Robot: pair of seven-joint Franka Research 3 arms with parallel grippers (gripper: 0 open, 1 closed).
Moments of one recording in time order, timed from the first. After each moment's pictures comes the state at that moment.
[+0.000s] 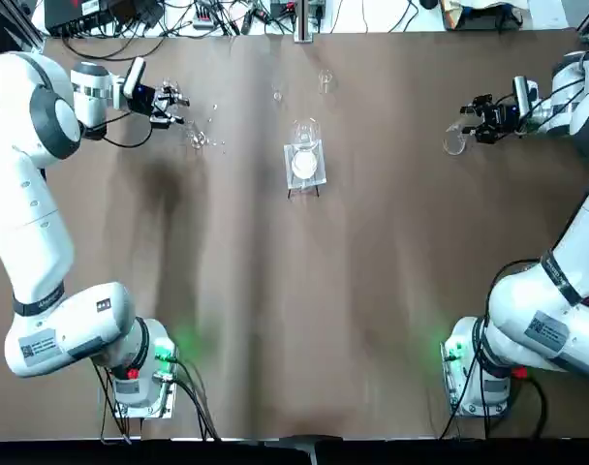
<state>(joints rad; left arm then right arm) 0.31 0.87 -0.05 -1.54 -1.10 1.38 2.41 -0.41 0.79 -0.13 -1.74 1.20 1.40 -2.61</state>
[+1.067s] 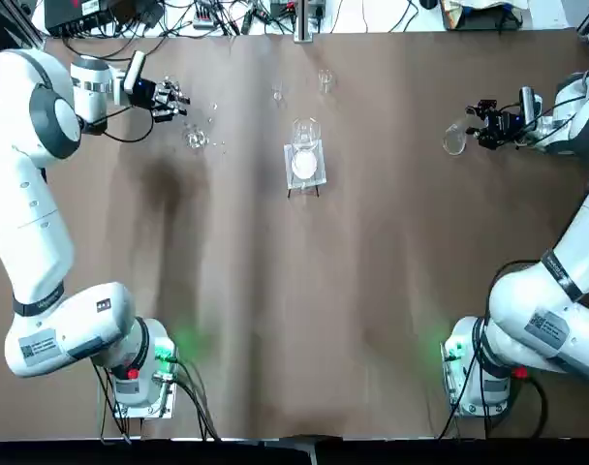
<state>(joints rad) 0.31 0.86 -0.06 -1.52 -1.10 1.38 2.43 -0.47 0.87 -0.13 -1.72 1.29 1.26 -2.66</state>
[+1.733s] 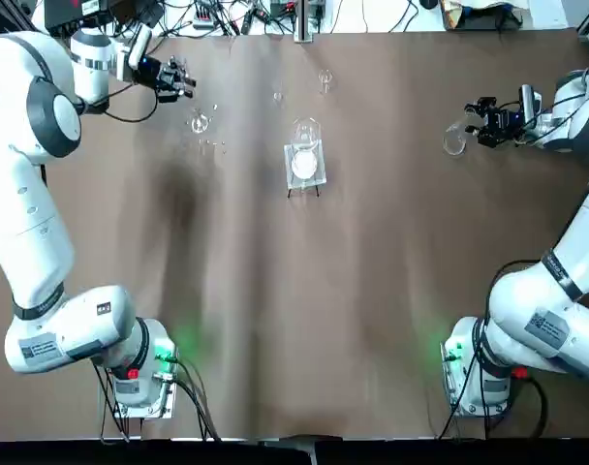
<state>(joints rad) 0.24 0.76 -0.07 -1.52 -1.10 1.43 2.31 -0.47 0.87 -0.12 -1.71 1.29 1.26 -2.68</state>
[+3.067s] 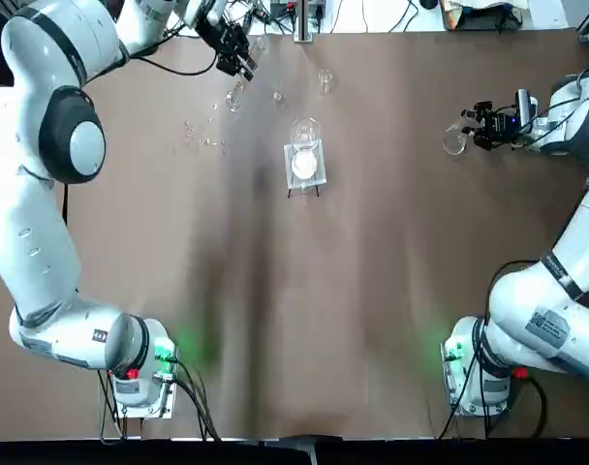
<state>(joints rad) -0.21 0.48 -0.07 -1.52 -0.86 1.77 1.85 -0.46 0.90 -0.12 -1.70 1.30 1.26 -2.70</state>
